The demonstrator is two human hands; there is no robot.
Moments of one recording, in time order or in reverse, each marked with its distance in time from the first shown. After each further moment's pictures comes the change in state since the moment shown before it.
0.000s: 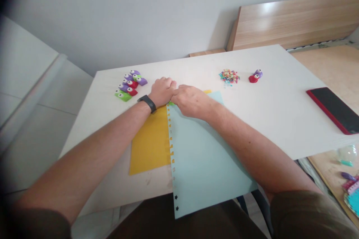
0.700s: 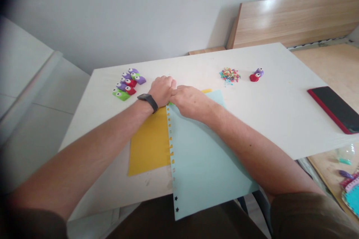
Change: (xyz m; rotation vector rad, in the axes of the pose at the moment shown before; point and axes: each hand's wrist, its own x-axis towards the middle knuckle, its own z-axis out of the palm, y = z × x) left_hand -0.004 0.001 0.001 0.097 0.100 0.099; right_hand 0.002 -0.007 0.000 0.052 -0.054 0.065
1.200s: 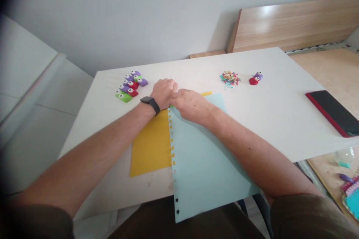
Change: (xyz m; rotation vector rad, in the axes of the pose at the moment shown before) left_hand -0.002 0.004 -0.002 0.019 -0.005 -0.011; right_hand 0.002 -0.002 0.000 0.003 -0.014 0.014
